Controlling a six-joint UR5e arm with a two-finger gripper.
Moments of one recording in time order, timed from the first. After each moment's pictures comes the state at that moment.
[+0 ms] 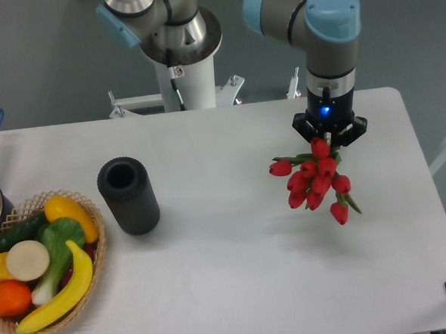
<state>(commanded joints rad) 2.75 -1.74 -1.79 -0.94 1.52 1.06</state>
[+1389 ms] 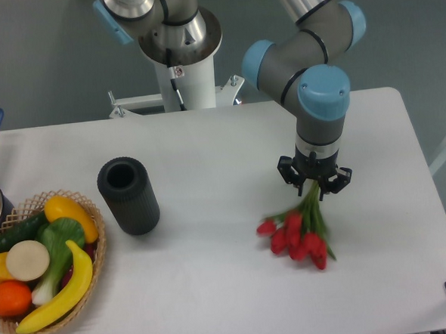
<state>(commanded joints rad) 2.66 -1.93 -1.73 -0.92 1.56 1.01</state>
